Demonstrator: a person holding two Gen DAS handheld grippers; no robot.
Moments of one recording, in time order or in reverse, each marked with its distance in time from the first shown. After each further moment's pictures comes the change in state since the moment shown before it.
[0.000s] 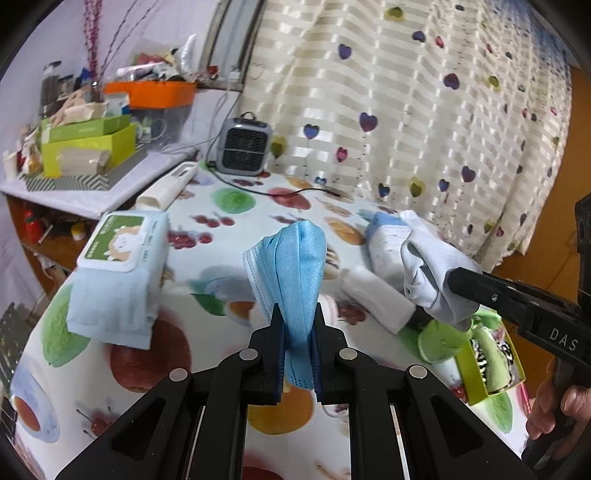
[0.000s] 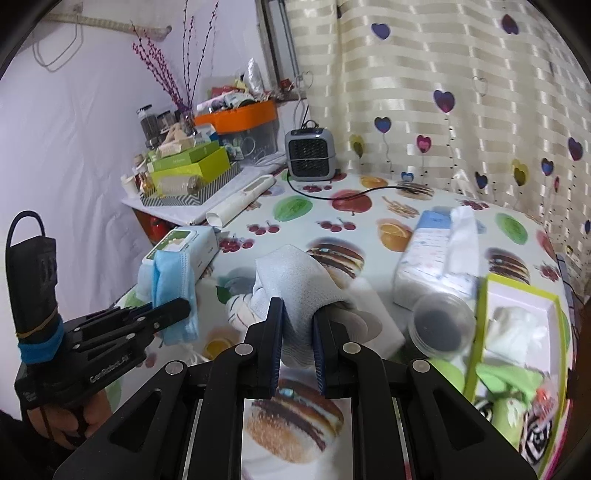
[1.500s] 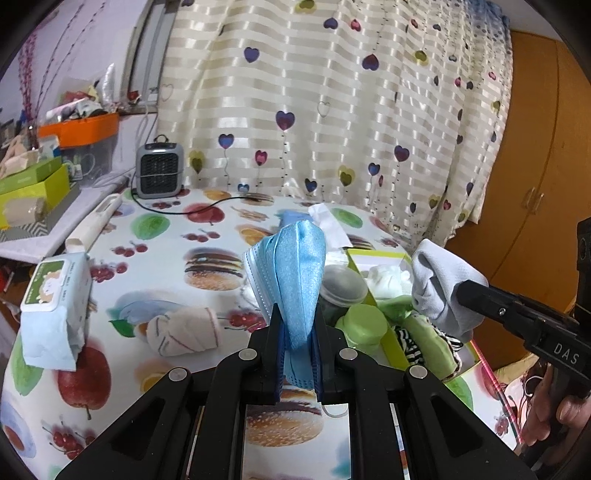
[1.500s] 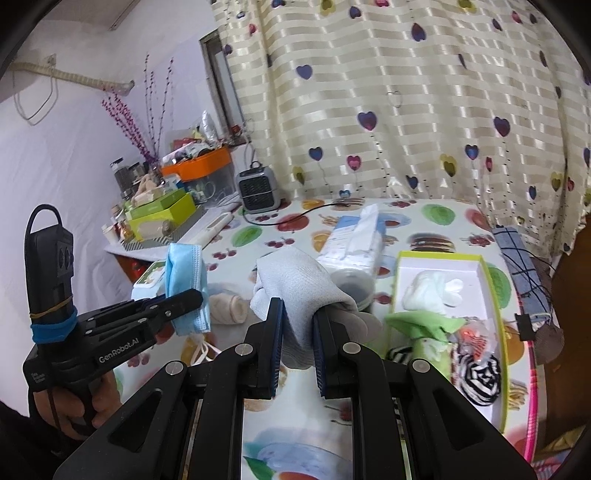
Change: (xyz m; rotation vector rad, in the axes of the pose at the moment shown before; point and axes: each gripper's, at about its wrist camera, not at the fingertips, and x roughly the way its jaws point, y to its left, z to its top) left arm -0.008 -0.094 0.003 0.163 0.001 -0.161; right arm -0.099 -0.055 -0.045 0.151 -0.146 -0.100
